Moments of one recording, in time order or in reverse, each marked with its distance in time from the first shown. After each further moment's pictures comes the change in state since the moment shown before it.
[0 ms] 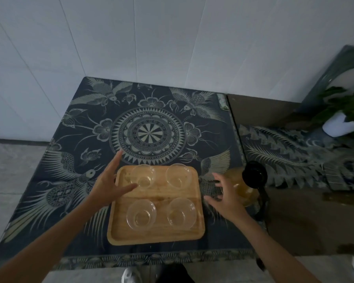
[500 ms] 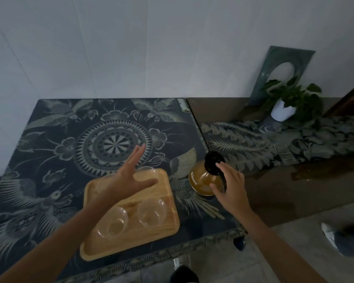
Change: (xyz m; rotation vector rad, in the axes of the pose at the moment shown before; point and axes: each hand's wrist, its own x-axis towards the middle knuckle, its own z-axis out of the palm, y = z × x) left_hand 0.020 0.130 0.088 0.029 -0.248 0.290; right_hand -0.061 0.021 -0.091 -0.272 0.366 -0.044
